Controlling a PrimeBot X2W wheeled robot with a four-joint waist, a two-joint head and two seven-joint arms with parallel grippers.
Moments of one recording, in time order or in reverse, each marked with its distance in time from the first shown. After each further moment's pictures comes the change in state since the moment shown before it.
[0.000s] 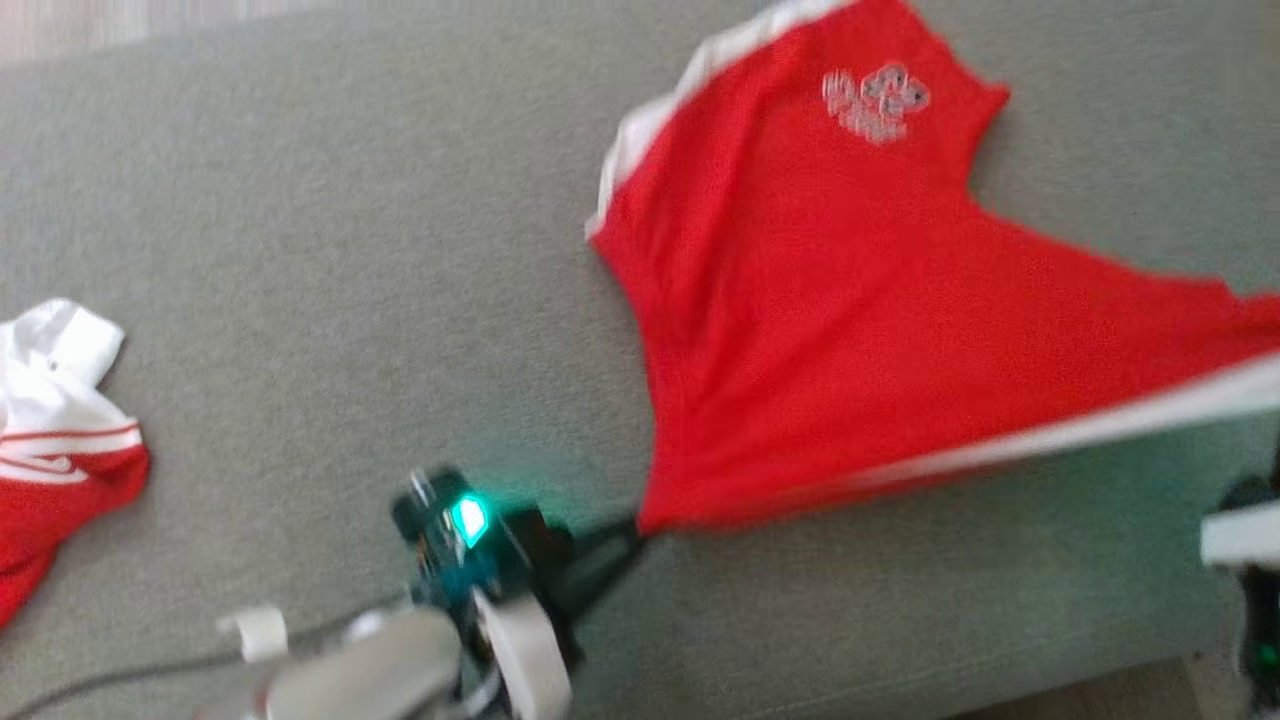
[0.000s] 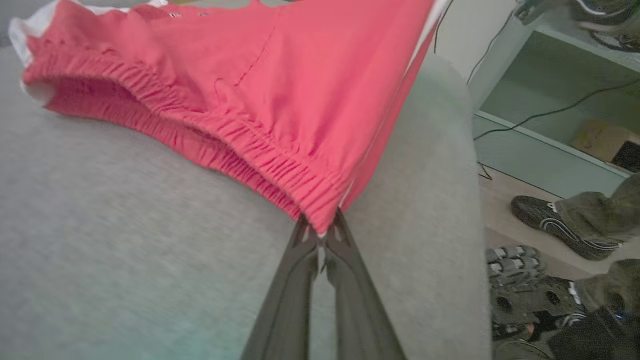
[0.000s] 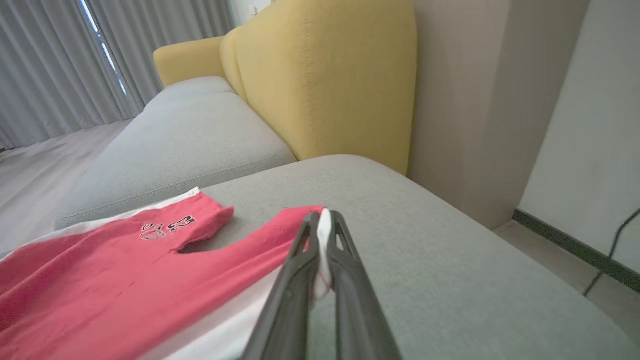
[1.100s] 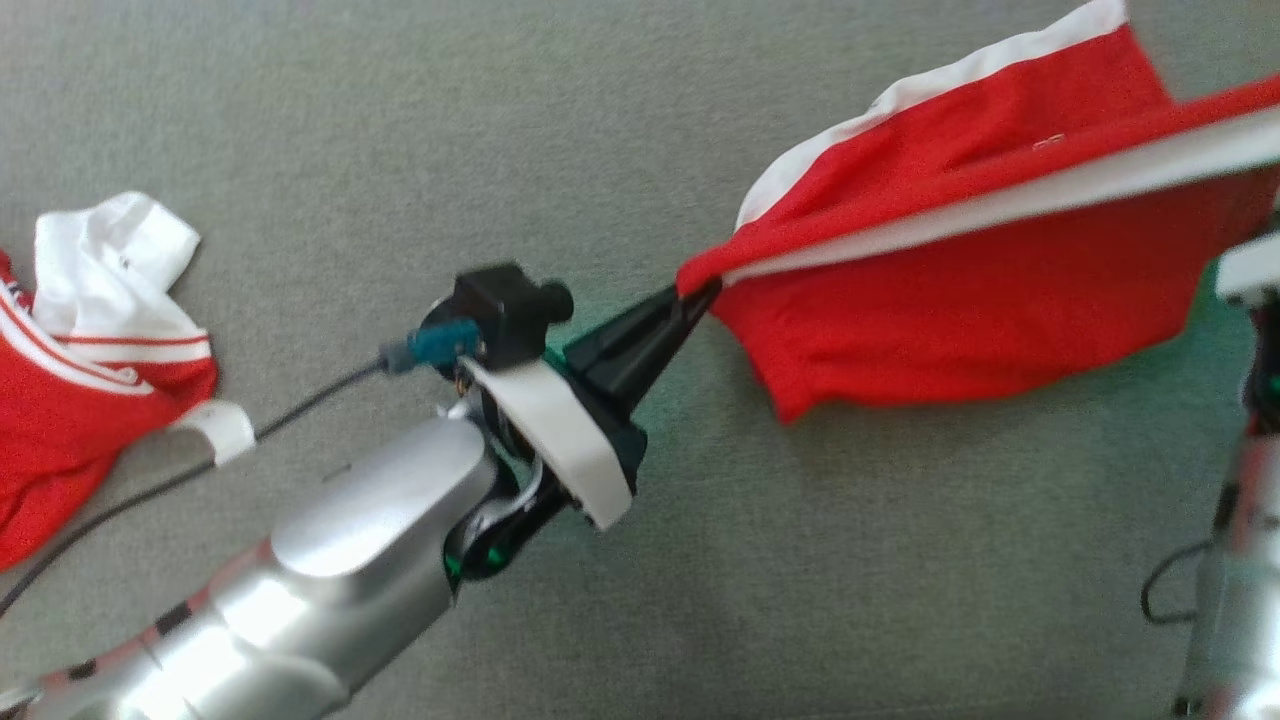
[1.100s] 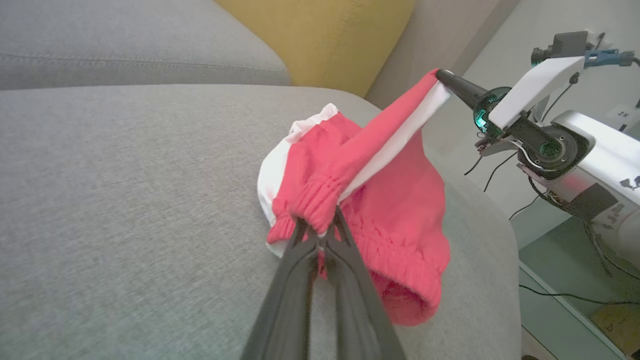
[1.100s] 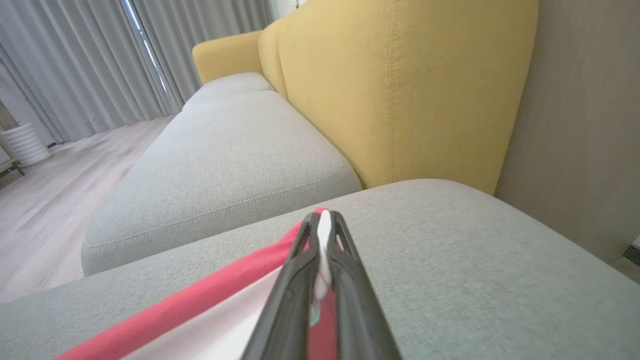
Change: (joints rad) left arm -0.138 -0.117 0.211 -0.063 -0.264 -0.014 0.099; right arm -0.453 0.022 -0.064 0.185 -0.142 0.000 0.113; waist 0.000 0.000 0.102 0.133
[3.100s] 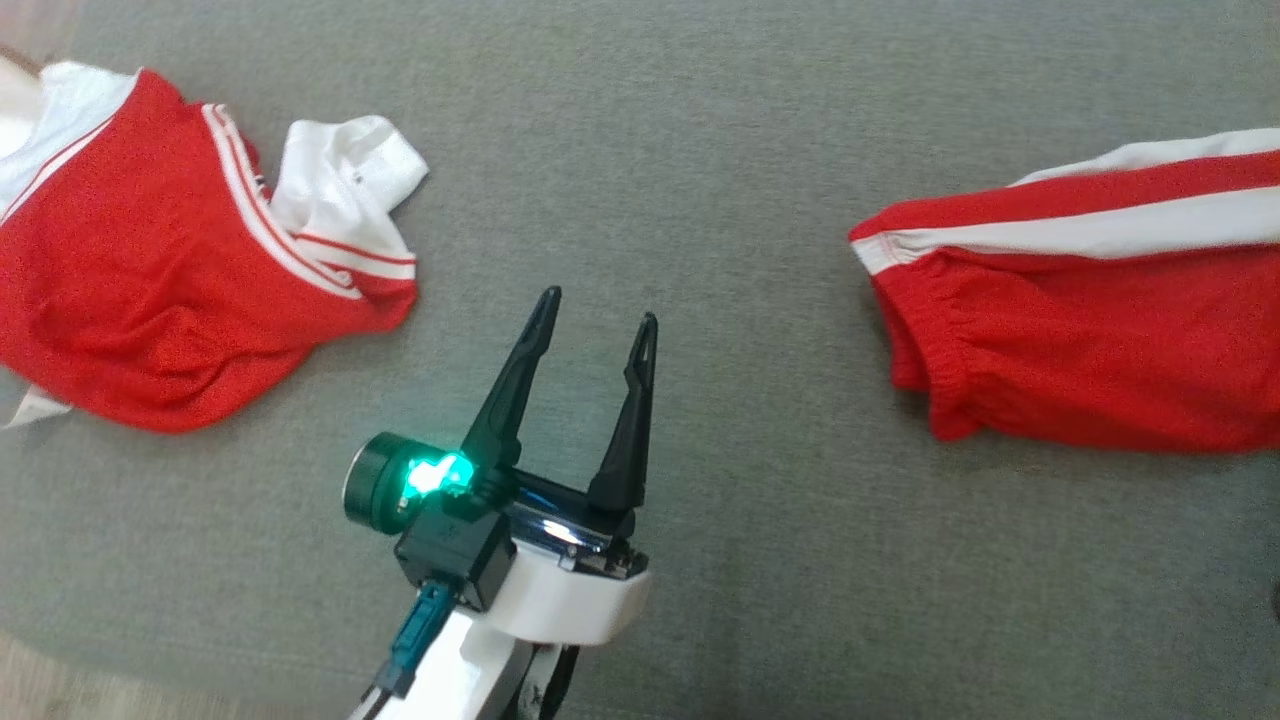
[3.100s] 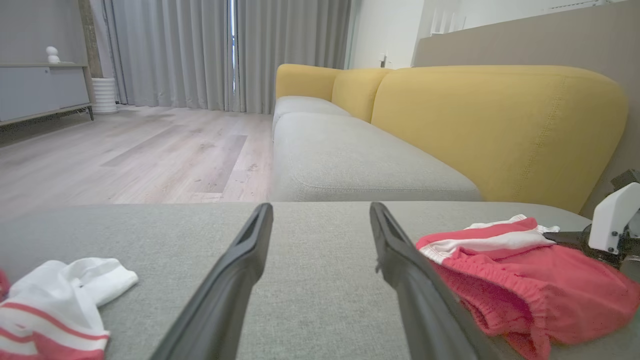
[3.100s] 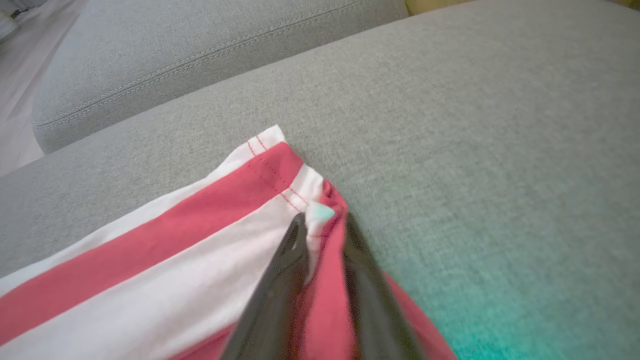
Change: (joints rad) left arm 0.493 -0.224 0.456 -0.219 0.637 0.296 -0.218; right arm -0.176 -0.305 -0.013 0.665 0.076 0.000 0.110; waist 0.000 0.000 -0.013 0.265
